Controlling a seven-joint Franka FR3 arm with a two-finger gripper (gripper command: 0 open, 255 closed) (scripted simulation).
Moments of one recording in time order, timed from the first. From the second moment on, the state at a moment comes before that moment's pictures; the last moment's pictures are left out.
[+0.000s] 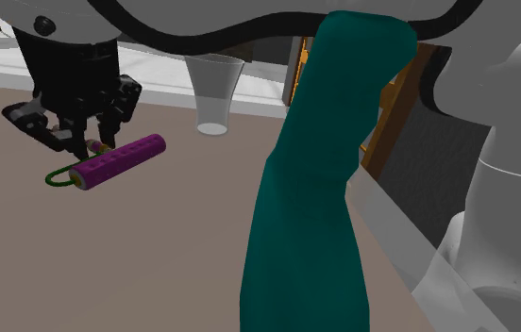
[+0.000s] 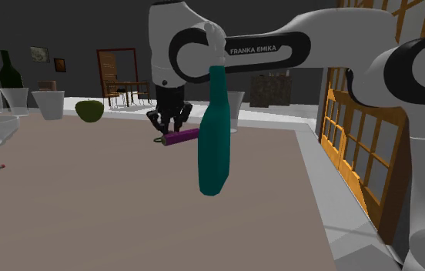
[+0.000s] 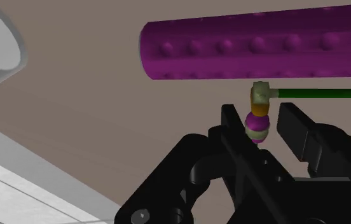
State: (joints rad) arm 0.24 0.25 0.77 -1.41 -0.52 1.75 0.71
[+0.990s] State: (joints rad) arm 0.26 0.27 0.77 -1.30 -0.54 1.66 0.68
